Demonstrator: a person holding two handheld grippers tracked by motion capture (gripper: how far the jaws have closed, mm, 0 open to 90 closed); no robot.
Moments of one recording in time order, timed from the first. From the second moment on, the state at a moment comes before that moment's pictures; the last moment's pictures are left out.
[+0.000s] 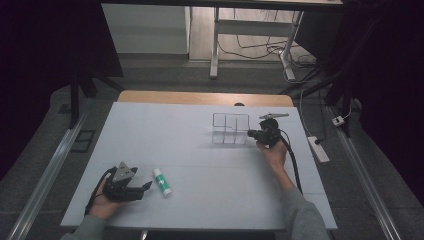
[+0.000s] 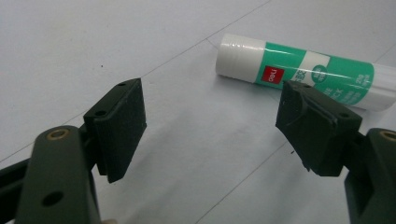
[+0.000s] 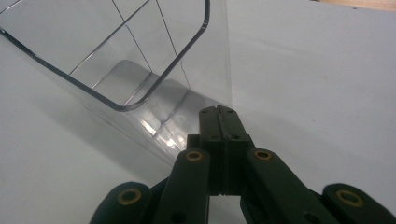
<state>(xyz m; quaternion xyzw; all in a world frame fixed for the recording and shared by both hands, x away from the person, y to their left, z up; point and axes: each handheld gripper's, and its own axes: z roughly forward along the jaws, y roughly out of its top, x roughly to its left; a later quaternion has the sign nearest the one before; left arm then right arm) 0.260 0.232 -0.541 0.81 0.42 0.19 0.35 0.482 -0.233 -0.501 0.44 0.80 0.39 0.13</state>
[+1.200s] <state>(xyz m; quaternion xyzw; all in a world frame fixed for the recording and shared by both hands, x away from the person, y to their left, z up) 0.259 0.234 -0.542 0.81 0.42 0.20 0.35 0.482 -0.184 -0.504 0.40 0.81 0.40 0.12</state>
